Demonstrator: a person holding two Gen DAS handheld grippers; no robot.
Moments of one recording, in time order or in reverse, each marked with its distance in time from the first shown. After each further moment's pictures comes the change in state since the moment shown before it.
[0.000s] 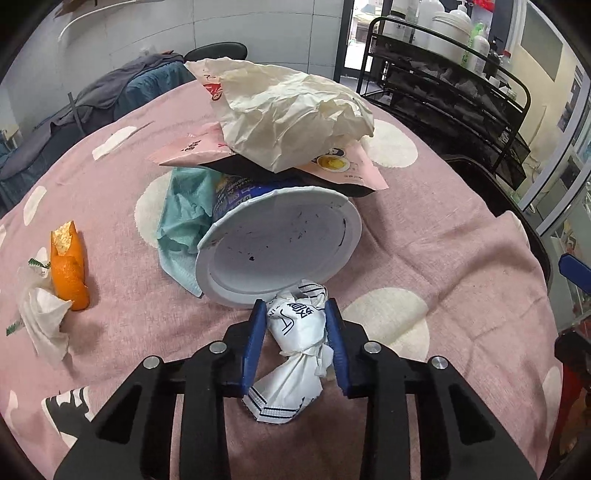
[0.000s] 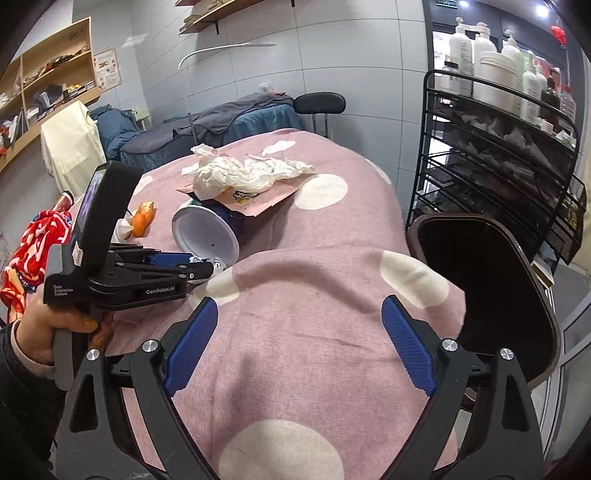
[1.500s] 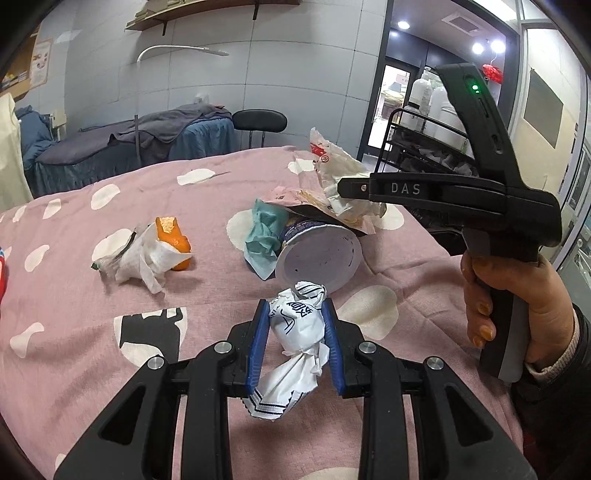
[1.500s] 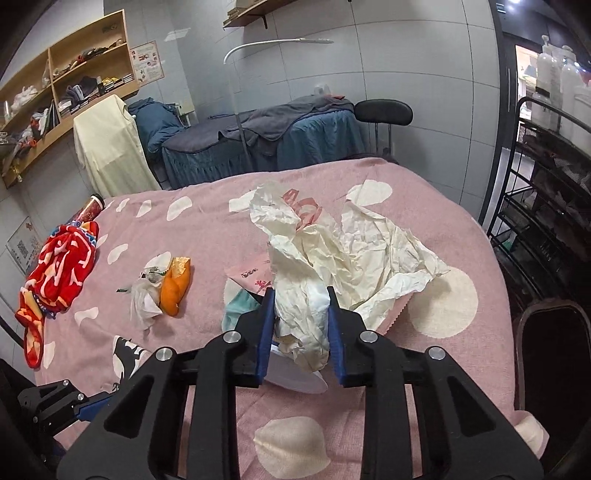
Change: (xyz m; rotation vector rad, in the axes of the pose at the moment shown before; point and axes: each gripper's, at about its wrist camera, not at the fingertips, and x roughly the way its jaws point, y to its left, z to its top) left arm -0.094 0.017 -0.059 -0.143 -0.312 0.038; right arm 0.094 0.072 0.107 -0.082 -0.011 0.173
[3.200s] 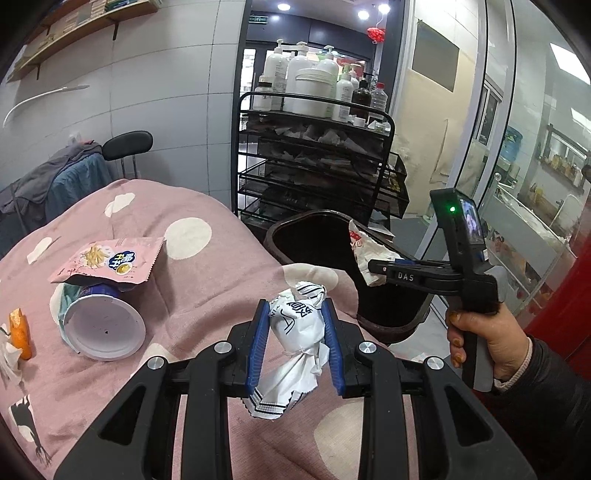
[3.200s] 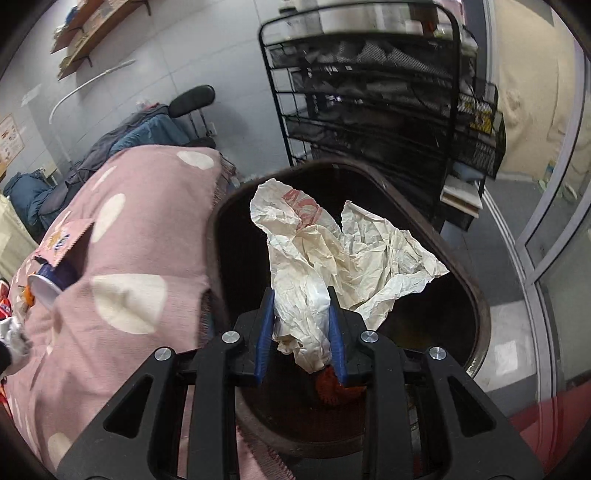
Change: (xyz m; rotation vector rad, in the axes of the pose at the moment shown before) left arm 0.025 -0.161 0.019 0.289 0.035 -0.337; right arm -0.108 -0.248 -0.149 0.450 0.068 -0.415
